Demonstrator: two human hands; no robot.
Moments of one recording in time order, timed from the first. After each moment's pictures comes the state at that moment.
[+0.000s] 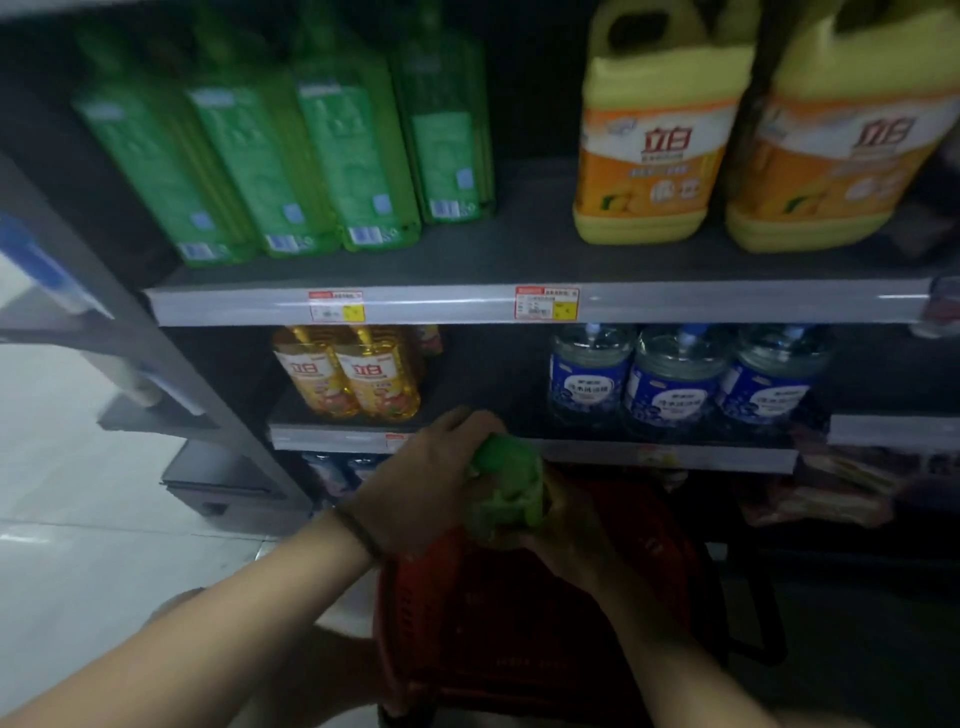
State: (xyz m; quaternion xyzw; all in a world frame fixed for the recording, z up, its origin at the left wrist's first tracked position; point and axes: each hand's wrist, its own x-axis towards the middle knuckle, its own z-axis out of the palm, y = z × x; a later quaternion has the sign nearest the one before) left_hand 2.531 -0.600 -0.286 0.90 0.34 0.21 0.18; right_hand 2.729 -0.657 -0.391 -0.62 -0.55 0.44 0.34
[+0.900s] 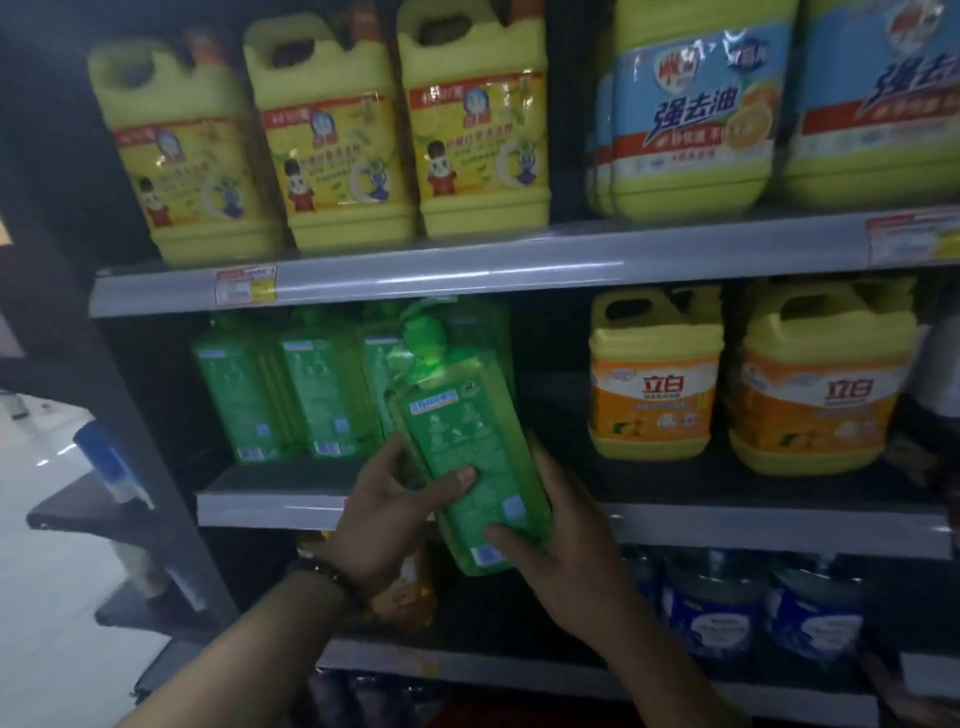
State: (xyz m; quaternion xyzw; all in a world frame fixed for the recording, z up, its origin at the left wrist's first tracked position) left_hand 2.527 -0.522 -0.145 0.57 0.38 0.50 0.53; right_hand 2.724 -0.558 -0.204 -0.48 -0.67 0.23 0.52
